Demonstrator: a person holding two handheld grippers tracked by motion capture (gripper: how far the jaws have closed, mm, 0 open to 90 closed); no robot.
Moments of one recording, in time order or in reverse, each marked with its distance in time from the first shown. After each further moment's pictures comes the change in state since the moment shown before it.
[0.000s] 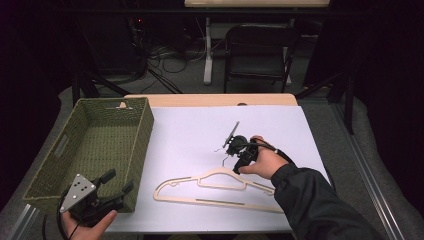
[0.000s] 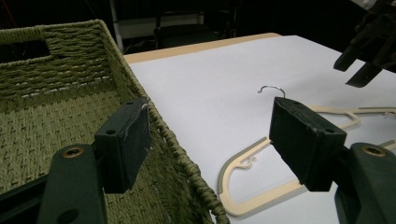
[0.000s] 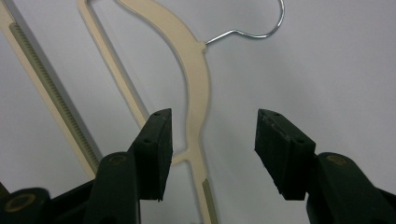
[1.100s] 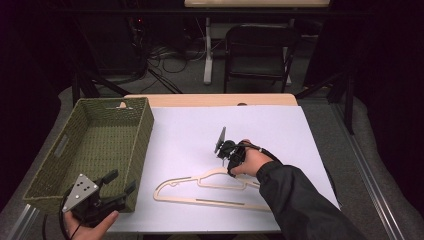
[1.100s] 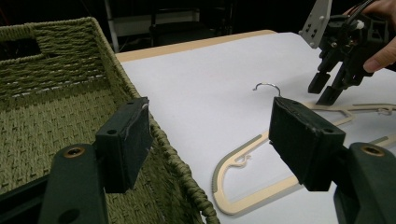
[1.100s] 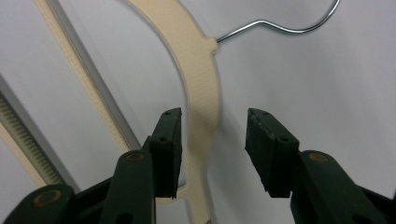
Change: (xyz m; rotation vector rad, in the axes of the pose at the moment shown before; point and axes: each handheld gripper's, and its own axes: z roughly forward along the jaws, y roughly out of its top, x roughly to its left) left arm -0.003 0.000 0.002 0.011 -0.015 0.006; right arm -0.004 0.021 0.055 0.146 0.046 -0.034
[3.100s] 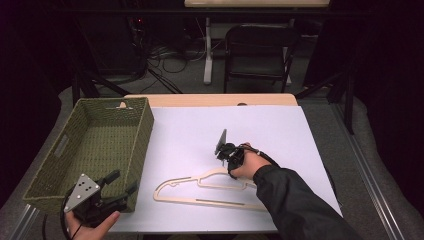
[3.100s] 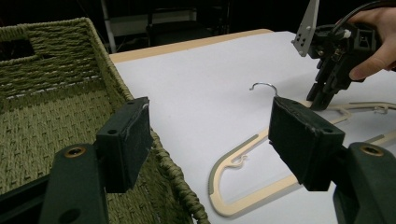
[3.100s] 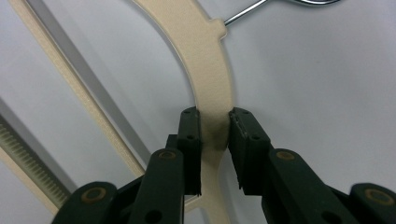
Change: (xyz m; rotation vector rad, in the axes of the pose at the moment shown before) left arm -0.004 0.001 0.001 0.004 -0.011 0.006; right arm 0.002 -0.001 0.013 0.046 0.029 0.092
